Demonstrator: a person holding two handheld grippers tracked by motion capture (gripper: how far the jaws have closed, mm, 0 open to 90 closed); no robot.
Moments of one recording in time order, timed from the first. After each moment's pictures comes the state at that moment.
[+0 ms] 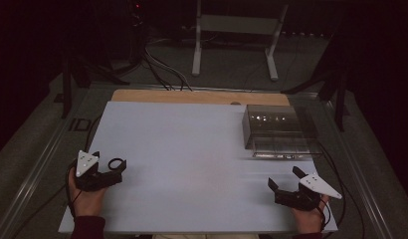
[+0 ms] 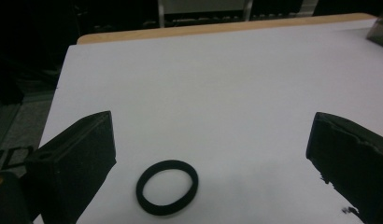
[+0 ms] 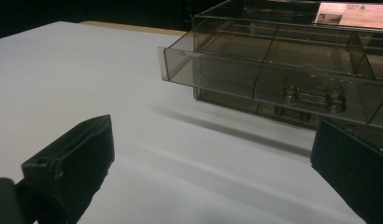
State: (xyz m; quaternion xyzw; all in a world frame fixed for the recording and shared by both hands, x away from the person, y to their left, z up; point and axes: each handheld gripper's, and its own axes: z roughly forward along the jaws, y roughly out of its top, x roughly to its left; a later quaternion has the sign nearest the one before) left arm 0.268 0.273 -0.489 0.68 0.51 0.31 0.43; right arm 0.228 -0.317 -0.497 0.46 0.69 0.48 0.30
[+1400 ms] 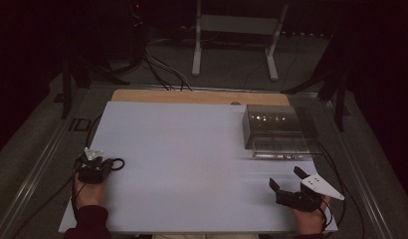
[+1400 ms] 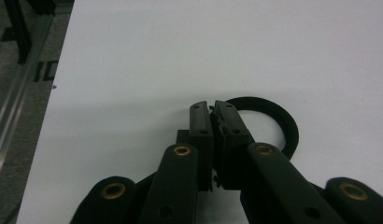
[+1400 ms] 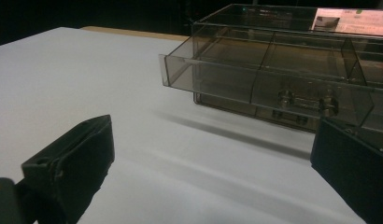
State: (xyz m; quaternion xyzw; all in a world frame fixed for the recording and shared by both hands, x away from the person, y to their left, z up) left arm 0.303 0.284 -0.523 0.70 0.61 0.25 0.29; right arm 0.224 -0.318 -0.493 0.46 0.68 0.49 0.30
